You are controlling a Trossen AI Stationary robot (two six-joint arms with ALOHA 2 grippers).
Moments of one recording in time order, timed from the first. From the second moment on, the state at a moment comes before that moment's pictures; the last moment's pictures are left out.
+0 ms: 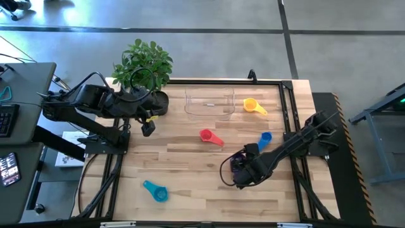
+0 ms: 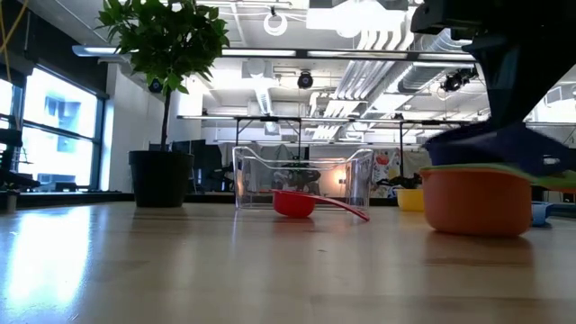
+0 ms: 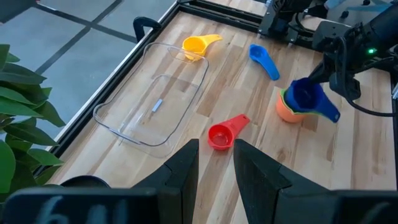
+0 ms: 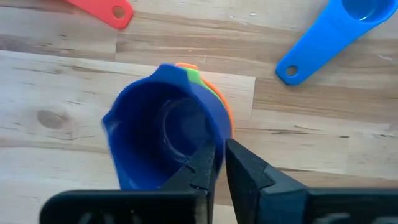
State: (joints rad) left arm -0.18 1.15 1.57 -1.16 -0.46 -0.41; right arm 0.56 1.76 1.34 -1.27 0.31 2.04
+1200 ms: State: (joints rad) left arm -0.18 1.15 1.57 -1.16 -0.46 -0.41; right arm 0.50 1.79 1.34 -0.67 0.15 1.77
